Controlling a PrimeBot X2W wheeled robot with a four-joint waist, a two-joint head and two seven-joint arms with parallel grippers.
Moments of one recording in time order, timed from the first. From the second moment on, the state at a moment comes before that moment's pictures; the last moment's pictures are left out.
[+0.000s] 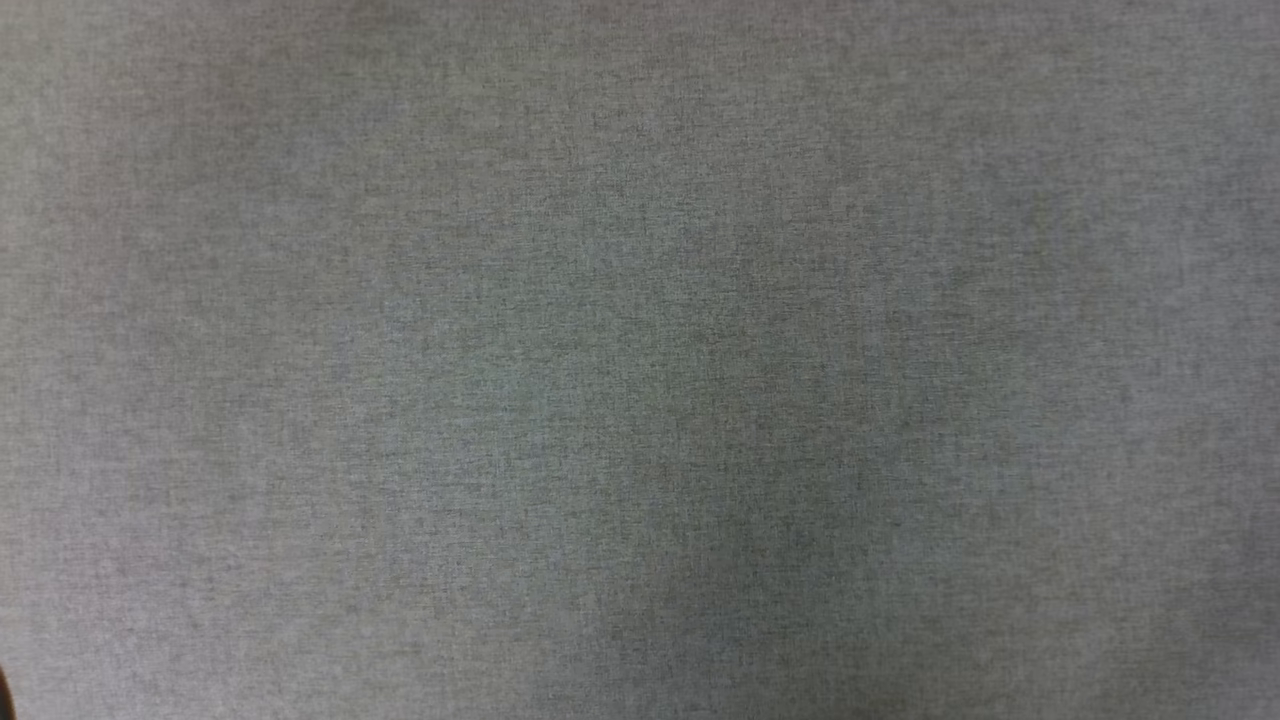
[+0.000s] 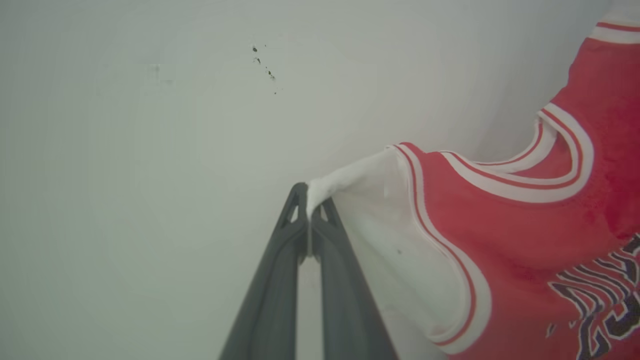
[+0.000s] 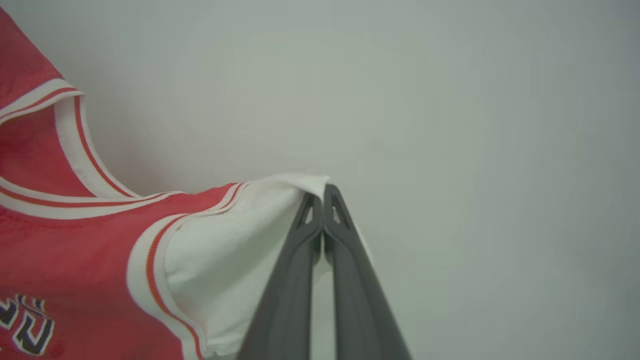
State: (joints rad) left arm -2.17 0.58 -1.06 0.73 -0.76 -0.13 0.09; right arm -2.01 -0.55 0.66 0.71 0.40 0.13 0.27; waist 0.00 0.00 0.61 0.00
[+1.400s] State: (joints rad) left arm -0.72 0.80 -1.16 0.33 -1.11 0.09 -0.26; right arm -0.80 -0.64 1.04 0.62 0.81 0.13 -0.16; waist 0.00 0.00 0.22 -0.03
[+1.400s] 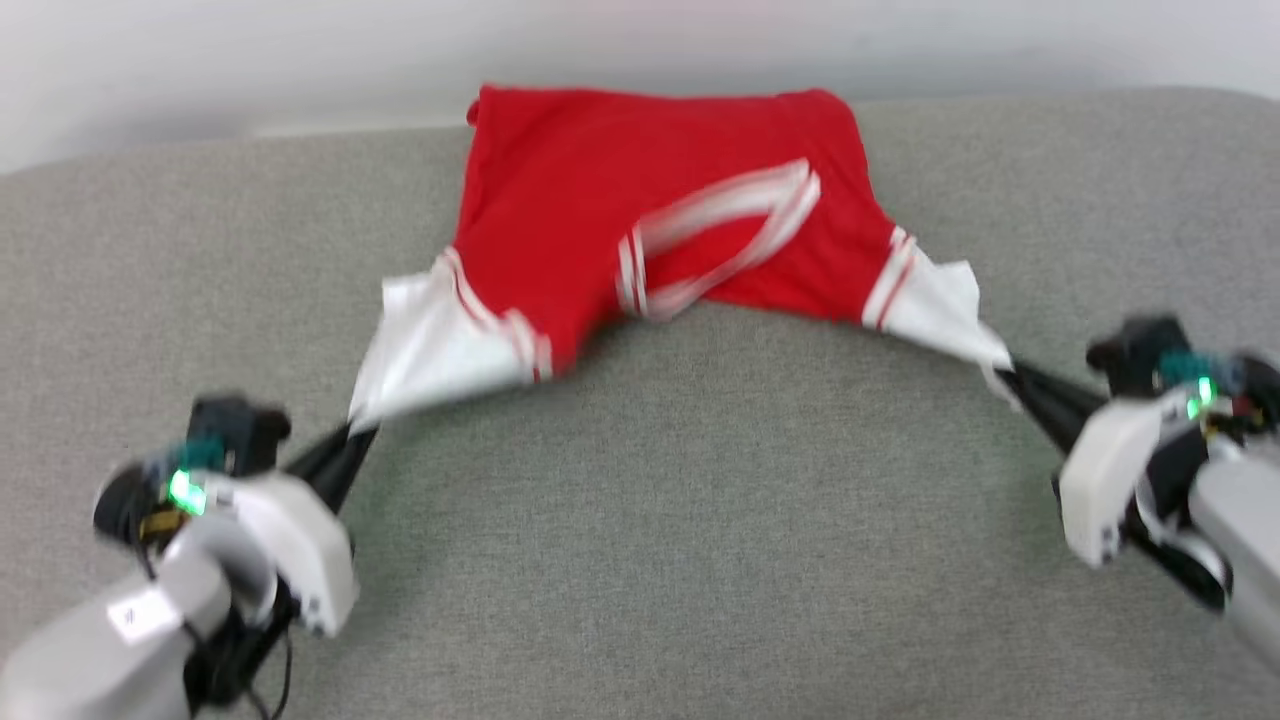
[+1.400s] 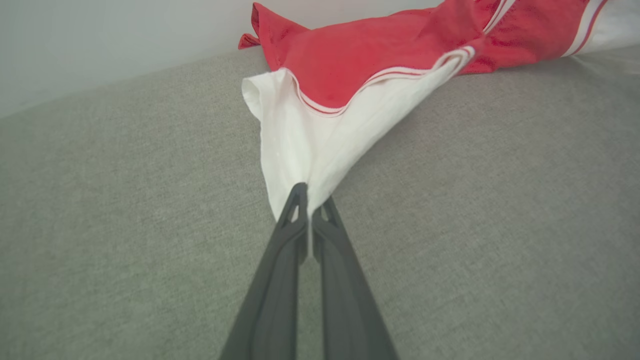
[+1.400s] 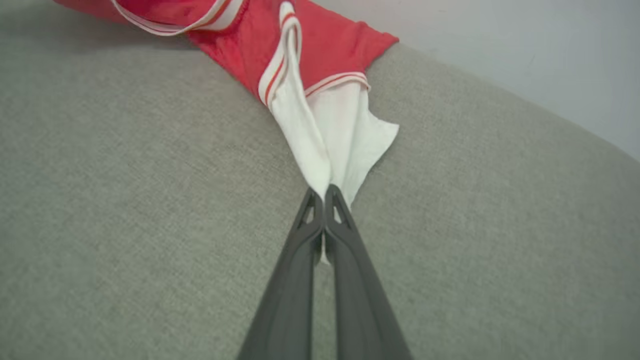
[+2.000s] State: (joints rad) left arm -0.21 0.90 -1.06 0.22 -1.14 0.17 -0.26; right arm -0.24 -0.77 0.82 0.43 0.79 0.13 -0.11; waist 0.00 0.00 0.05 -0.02
